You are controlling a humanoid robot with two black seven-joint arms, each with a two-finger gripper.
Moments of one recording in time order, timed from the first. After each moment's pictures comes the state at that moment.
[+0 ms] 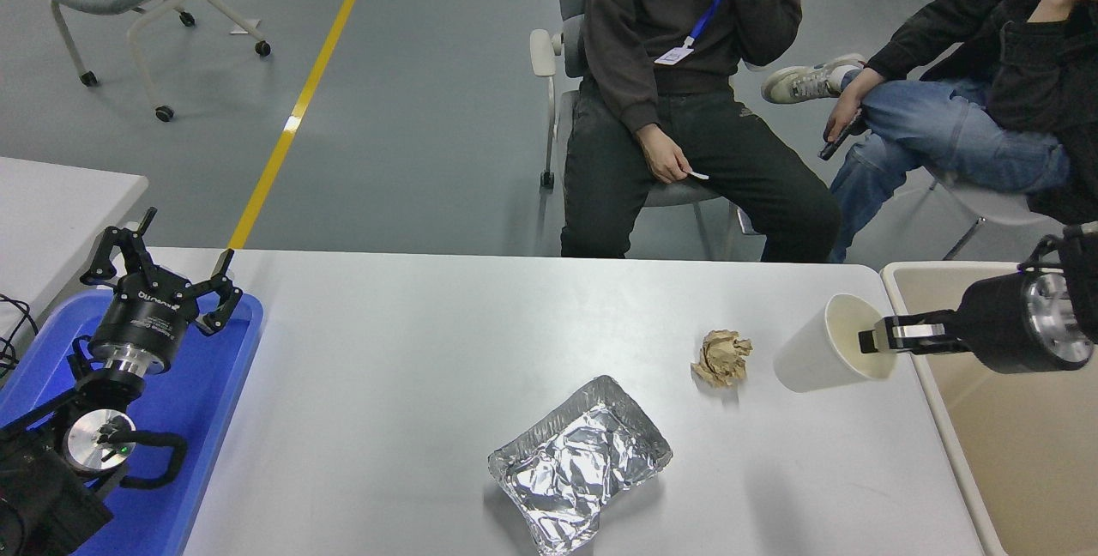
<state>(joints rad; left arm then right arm) -0.56 0.46 -0.57 -0.39 -0.24 -0.70 -0.60 0.64 -1.11 0.90 1.65 -1.16 0.86 -0.30</state>
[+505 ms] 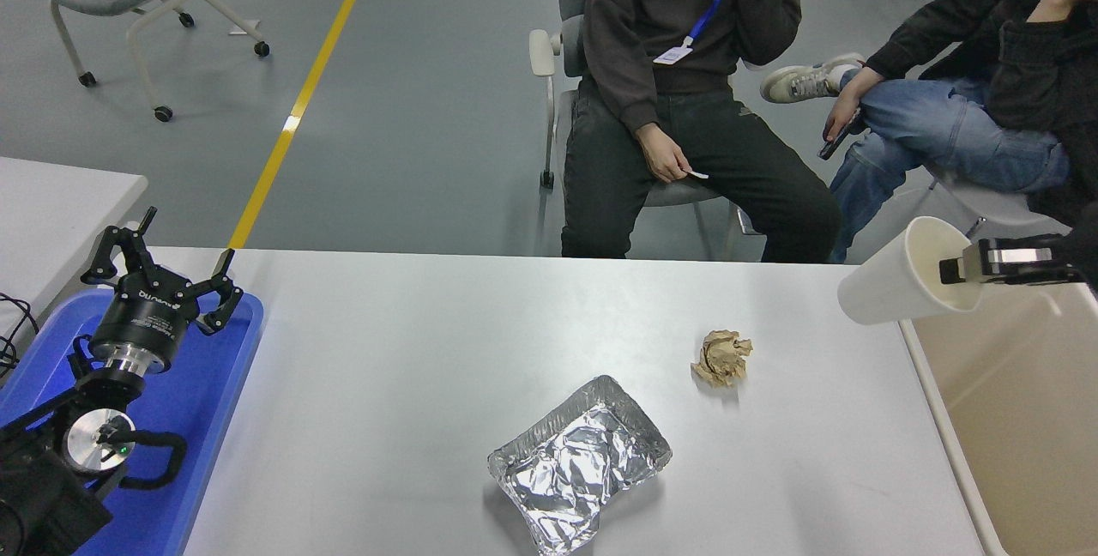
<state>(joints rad) -0.56 0.46 -0.57 -0.39 -0.24 -0.70 -0.60 0.79 -1.27 0.90 1.65 -1.04 0.87 -0.30</state>
